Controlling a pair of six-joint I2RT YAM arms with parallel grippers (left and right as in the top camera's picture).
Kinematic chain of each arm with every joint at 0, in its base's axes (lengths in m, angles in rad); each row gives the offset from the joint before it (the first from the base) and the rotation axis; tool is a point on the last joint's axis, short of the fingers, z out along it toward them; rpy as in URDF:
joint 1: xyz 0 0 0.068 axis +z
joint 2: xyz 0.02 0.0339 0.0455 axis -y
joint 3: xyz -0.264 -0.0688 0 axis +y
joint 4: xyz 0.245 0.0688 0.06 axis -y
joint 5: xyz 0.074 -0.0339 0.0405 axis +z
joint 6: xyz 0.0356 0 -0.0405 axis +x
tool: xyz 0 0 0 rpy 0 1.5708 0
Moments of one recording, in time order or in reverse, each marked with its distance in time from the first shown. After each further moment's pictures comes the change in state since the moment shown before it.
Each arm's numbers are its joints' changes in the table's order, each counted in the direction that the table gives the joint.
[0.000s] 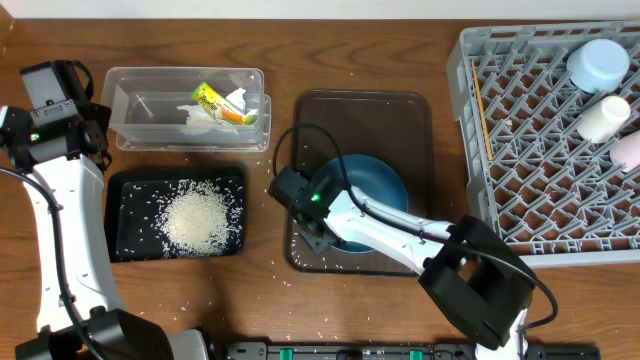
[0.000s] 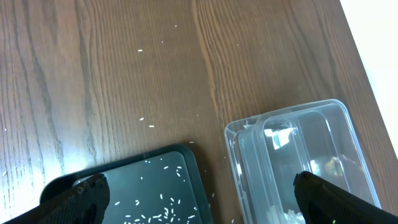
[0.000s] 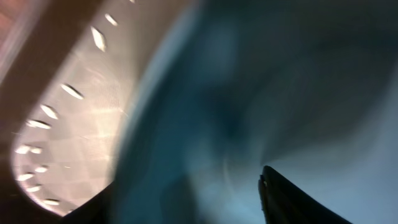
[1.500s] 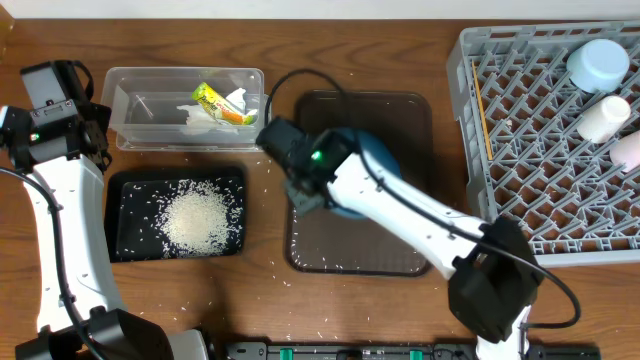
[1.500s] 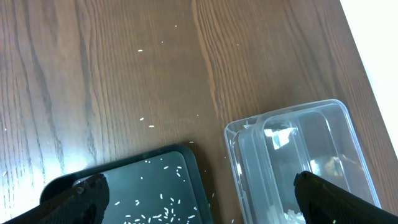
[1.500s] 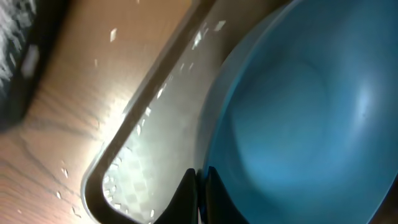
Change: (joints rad) left arm 0.000 0.000 0.000 0.000 0.000 0.000; right arm -0.085 0.008 -0.396 -0.214 -0.002 0.041
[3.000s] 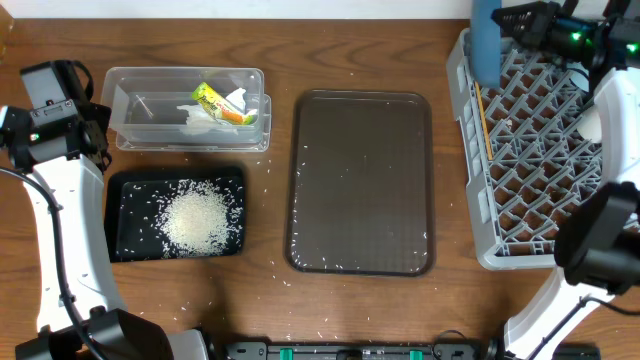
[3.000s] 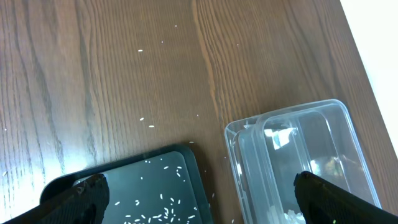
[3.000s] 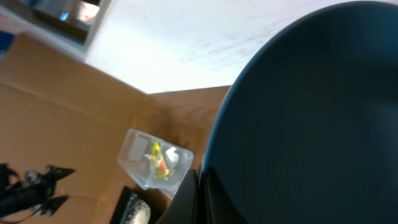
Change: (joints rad) left arm 0.000 0.000 0.000 0.000 0.000 0.000; right arm -1.094 -0.048 -0.121 0.616 1.201 0.060
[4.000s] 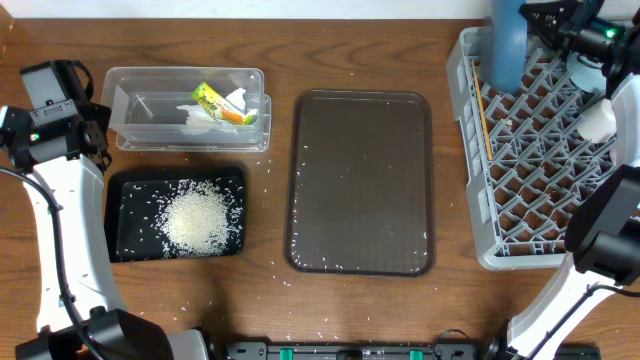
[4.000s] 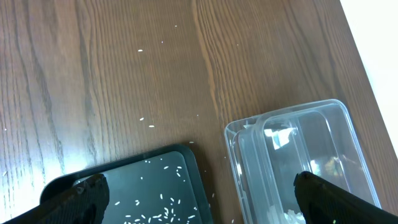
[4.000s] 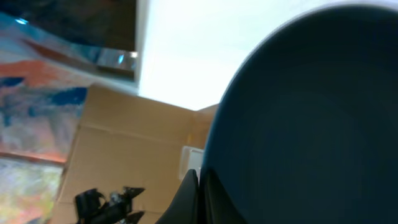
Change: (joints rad) left arm 0.000 0.000 0.000 0.000 0.000 0.000; right arm -0.106 -0.086 0.001 0.299 0.208 0.478
